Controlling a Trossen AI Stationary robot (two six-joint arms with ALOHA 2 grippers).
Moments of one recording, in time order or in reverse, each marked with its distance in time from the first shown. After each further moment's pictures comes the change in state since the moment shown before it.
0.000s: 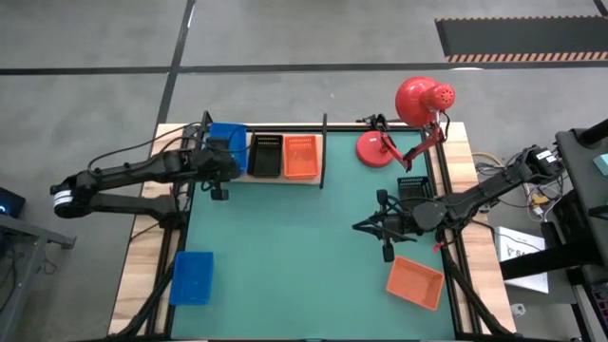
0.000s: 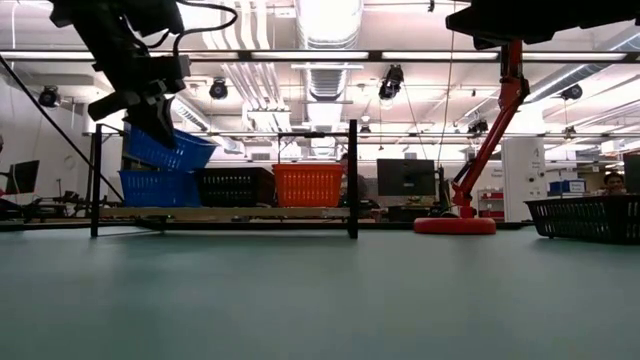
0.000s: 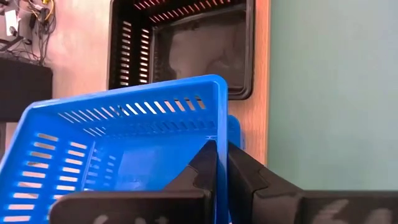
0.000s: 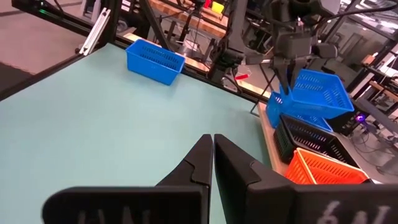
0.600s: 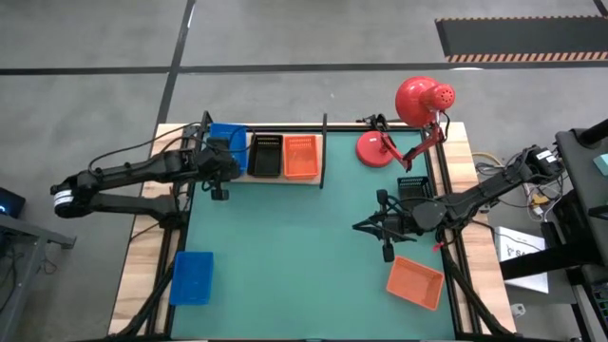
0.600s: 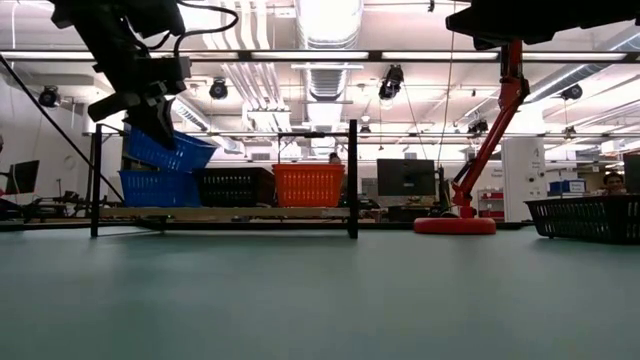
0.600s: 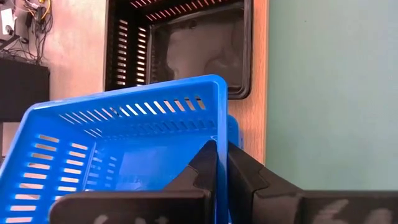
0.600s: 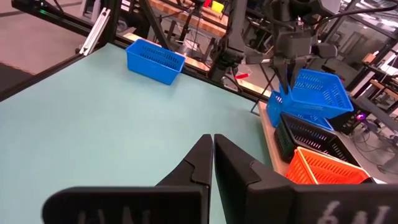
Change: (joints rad) left arm 0.004 0.007 -0.001 0.000 0.006 0.001; right arm 0.000 0.000 0.000 -0.002 0.000 0.008
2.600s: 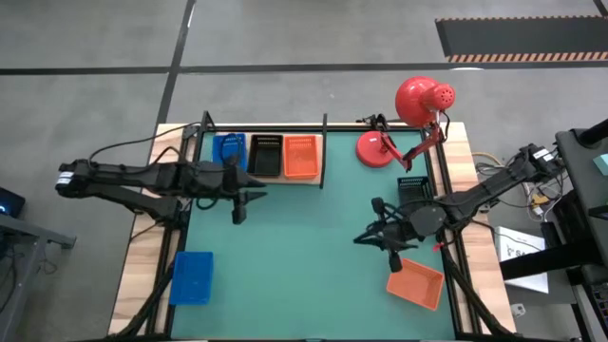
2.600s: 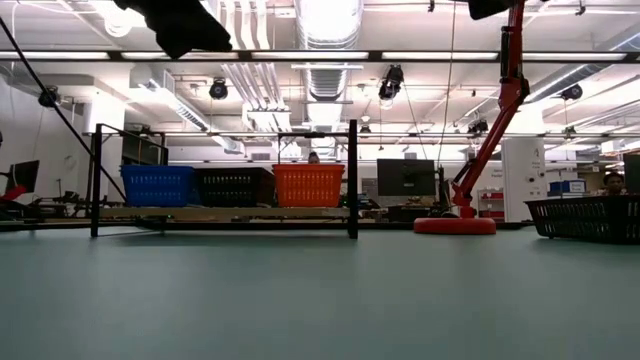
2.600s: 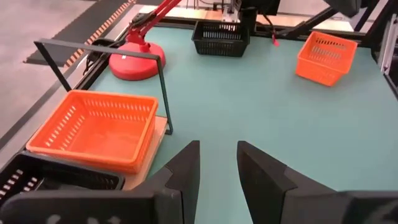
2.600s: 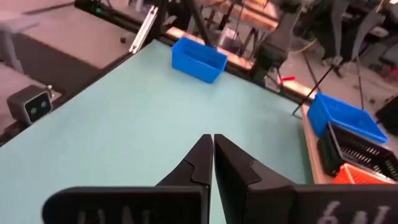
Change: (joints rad) left arm -0.402 0.006 0.112 0.363 0.105 -0.665; right arm 0.048 0.031 0.189 -0.269 -0.102 0.054
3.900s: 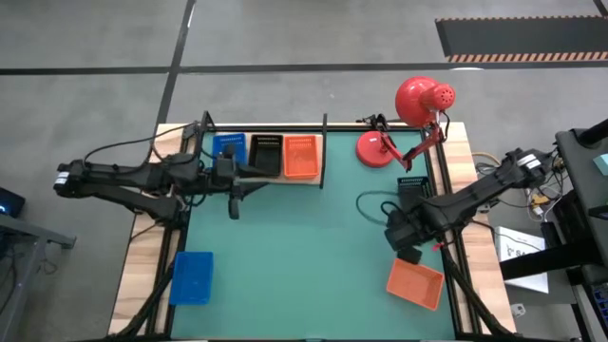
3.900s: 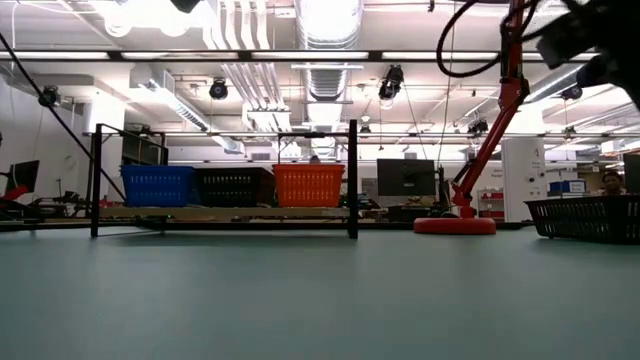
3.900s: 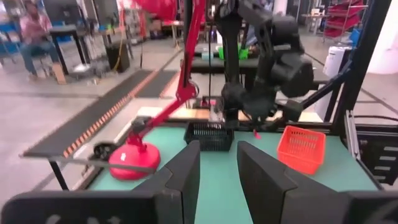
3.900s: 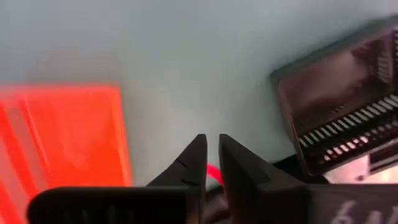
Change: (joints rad) left arm -0.027 -0.062 0.000 0.340 -0.002 0.126; right arm -0.015 0.261 0.340 -1.411 -0.254 1.088
